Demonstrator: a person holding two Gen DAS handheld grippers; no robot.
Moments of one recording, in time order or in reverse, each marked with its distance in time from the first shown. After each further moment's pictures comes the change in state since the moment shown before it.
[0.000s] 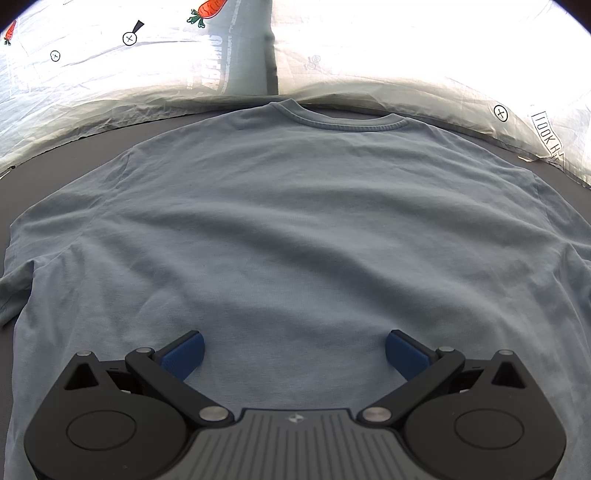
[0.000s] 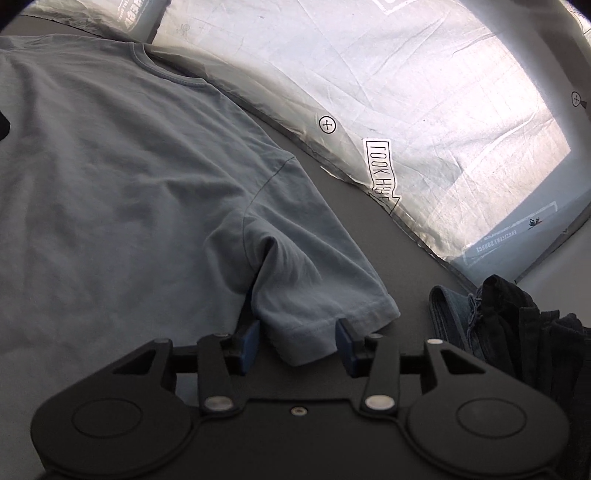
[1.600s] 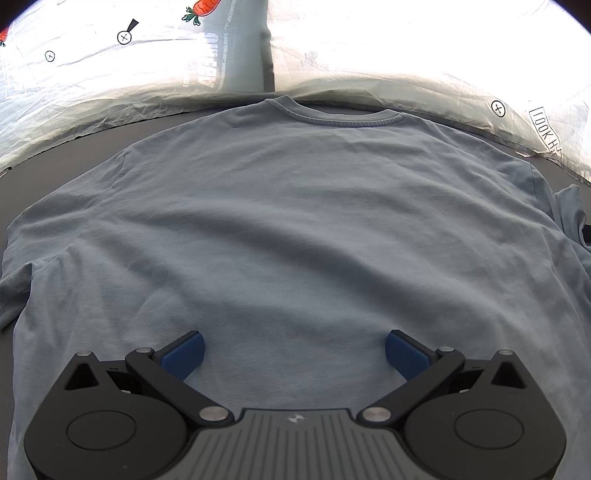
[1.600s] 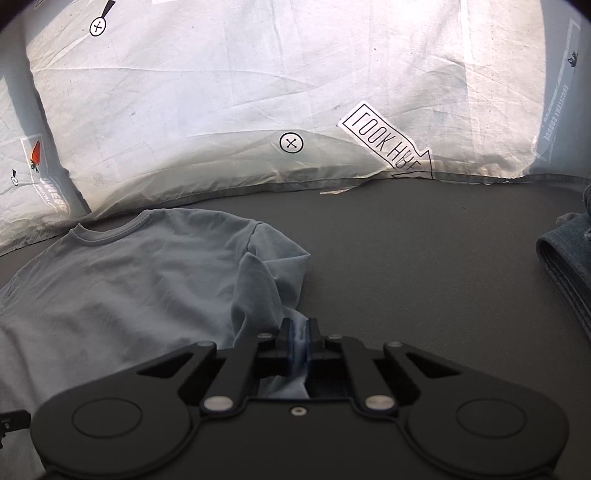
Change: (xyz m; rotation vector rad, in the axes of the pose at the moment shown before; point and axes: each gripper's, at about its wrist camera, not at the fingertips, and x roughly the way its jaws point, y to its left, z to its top) left arm 0.001 -0.004 0.001 0.009 0.018 -0.004; right arm 0.091 -0.077 0.043 0.676 -0.034 0.361
